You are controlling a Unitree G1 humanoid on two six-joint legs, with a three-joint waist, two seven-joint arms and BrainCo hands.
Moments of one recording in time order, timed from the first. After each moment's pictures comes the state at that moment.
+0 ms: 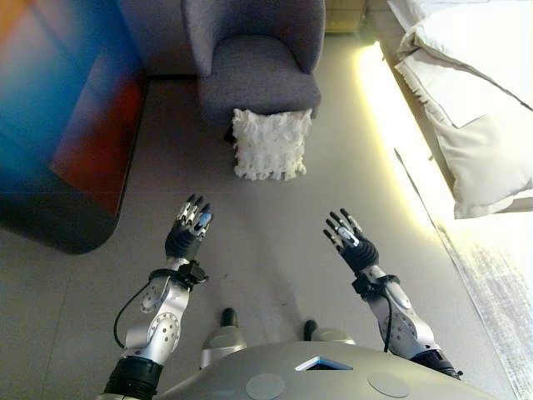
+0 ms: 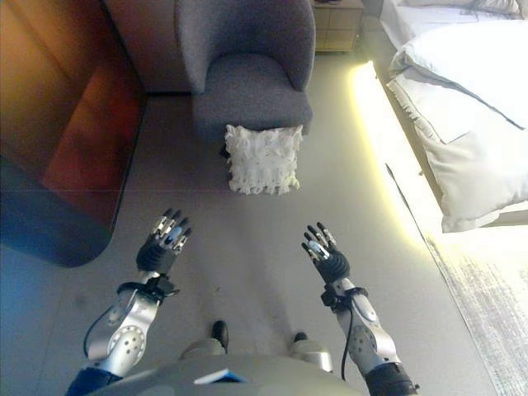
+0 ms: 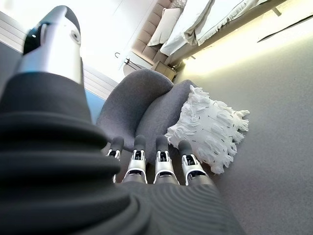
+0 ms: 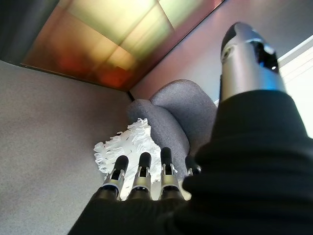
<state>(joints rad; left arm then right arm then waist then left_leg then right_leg) 0.27 0.34 -0.17 0.03 -0.80 -0.12 0.01 0.23 -0.29 0.25 0.17 0.86 -0.06 0.15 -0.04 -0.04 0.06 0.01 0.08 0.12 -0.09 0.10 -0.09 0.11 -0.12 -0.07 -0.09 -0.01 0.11</state>
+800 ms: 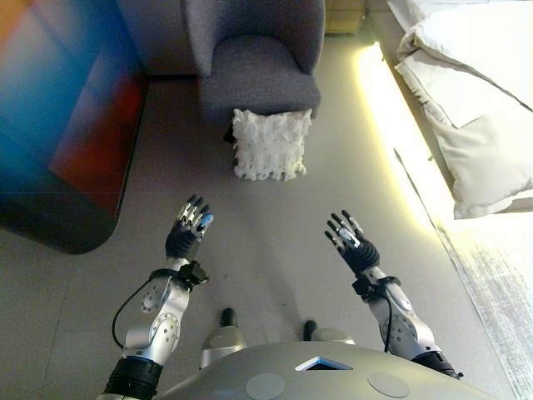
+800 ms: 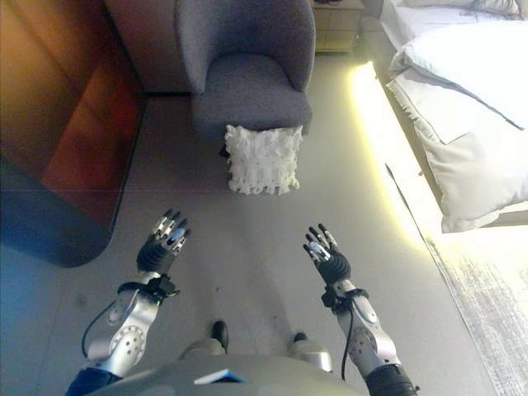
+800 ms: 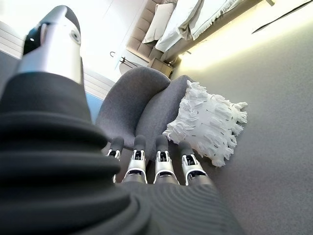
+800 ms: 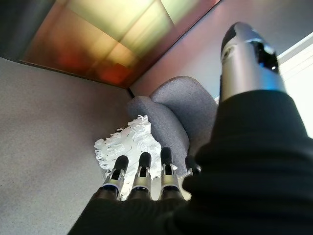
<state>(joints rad) 0.27 0.34 -0.17 0.03 -0.74 -0.11 0.04 0.24 -0.29 0.25 0.18 0.86 -0.07 0.14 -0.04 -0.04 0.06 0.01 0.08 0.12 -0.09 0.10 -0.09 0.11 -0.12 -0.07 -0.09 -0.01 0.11</state>
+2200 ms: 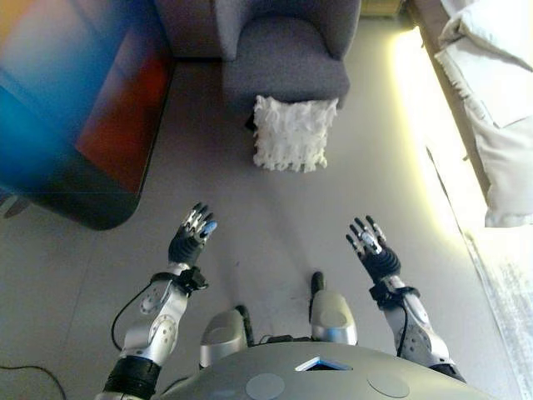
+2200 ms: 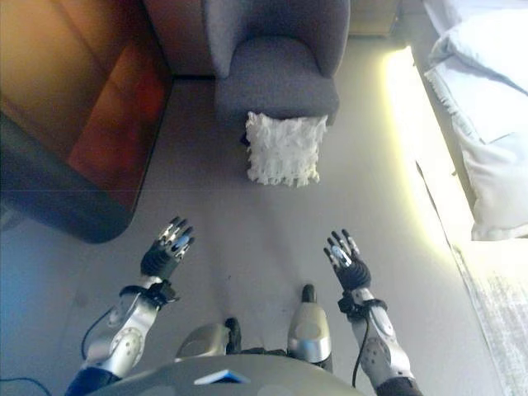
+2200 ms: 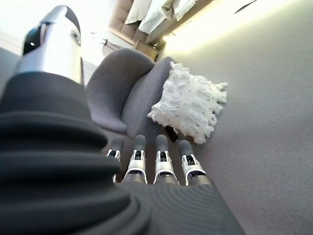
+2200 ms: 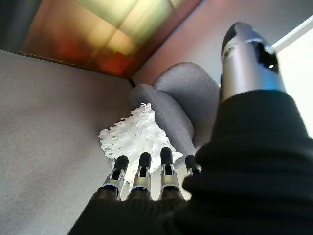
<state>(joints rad) 0.27 0.37 -0.17 0.10 -0.72 -0.09 -0.03 0.31 -0.29 0.18 0.18 0.89 -0.12 0.15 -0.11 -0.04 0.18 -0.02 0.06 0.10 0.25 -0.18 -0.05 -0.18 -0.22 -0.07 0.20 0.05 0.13</state>
